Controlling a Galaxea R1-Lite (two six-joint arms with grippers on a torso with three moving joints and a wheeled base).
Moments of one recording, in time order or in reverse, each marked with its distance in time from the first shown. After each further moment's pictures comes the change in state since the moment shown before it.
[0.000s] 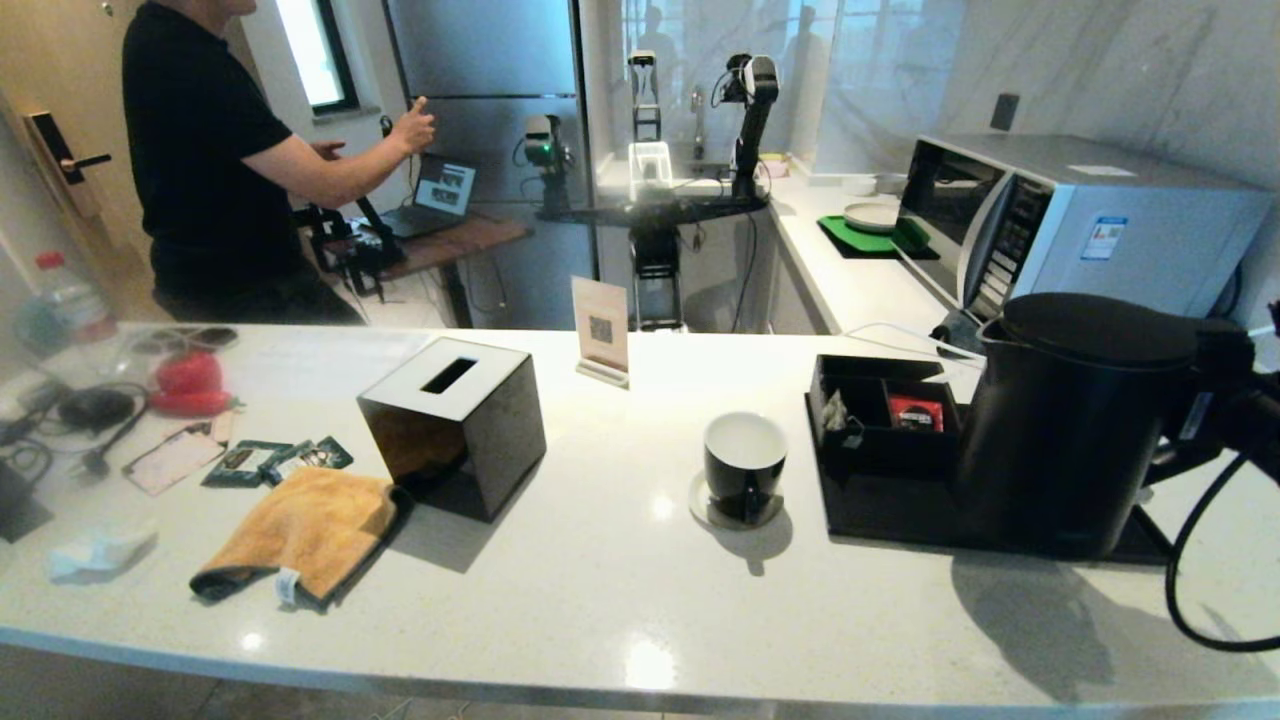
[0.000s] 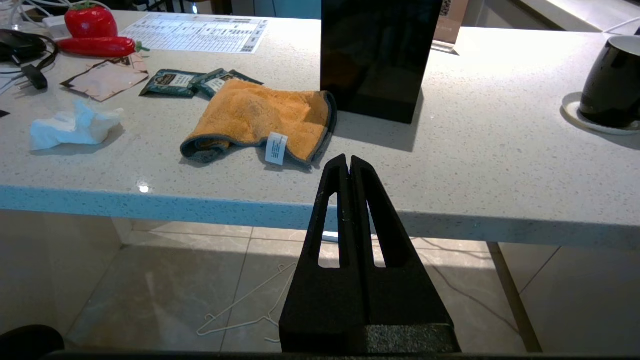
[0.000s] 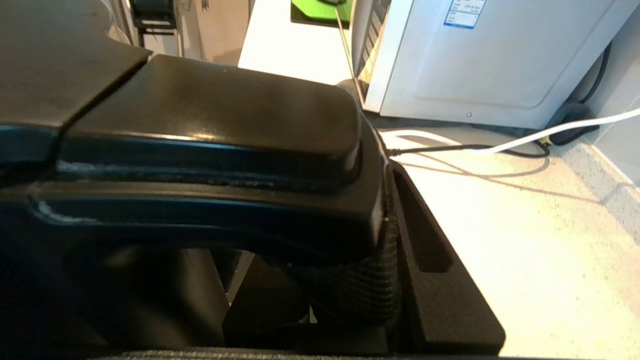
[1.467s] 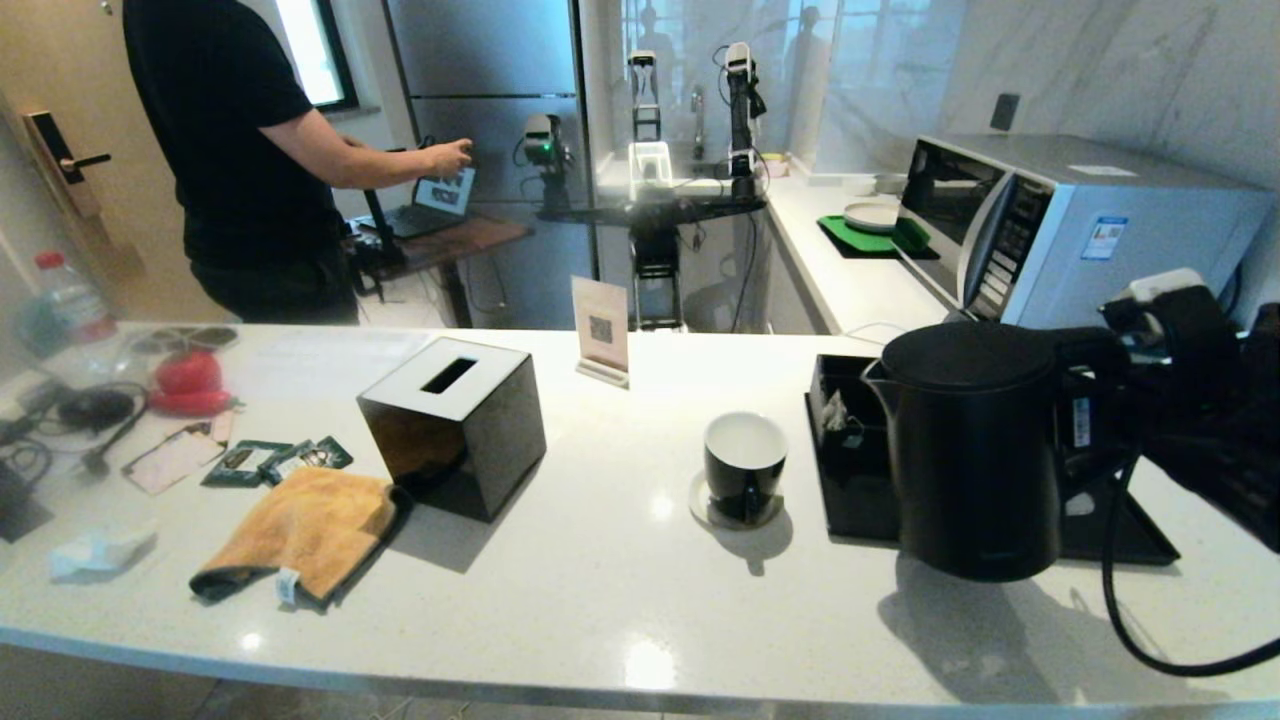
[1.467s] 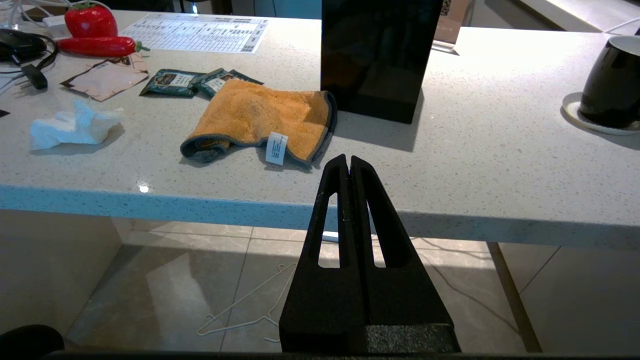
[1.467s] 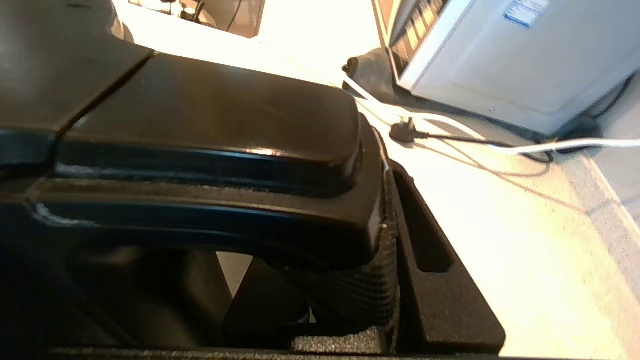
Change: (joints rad) left arm 0.000 0.000 0.000 0.000 0.000 0.000; right arm 0.324 -0.022 -0.119 0.279 -0.320 -0.173
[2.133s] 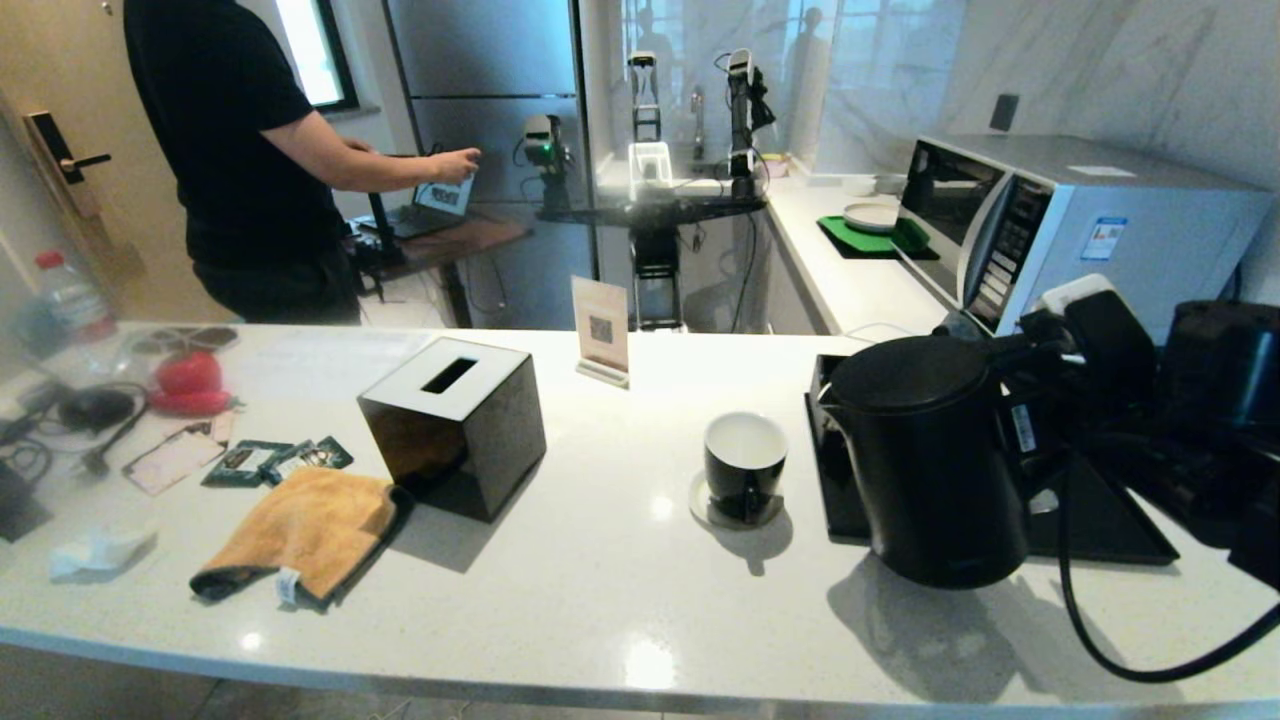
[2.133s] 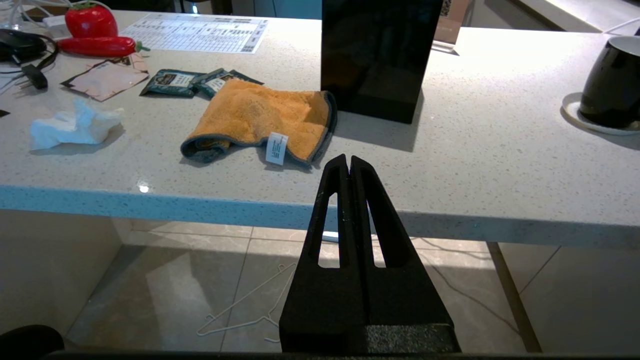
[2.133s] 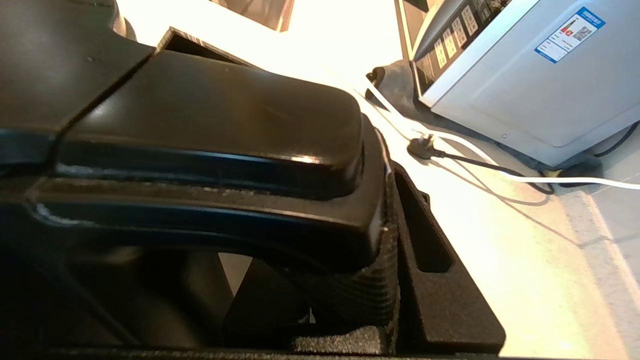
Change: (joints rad) left arm 0.000 0.000 0.000 0.000 0.000 0.000; right arm 0.114 0.056 -0.049 0.027 -0.084 -0.099
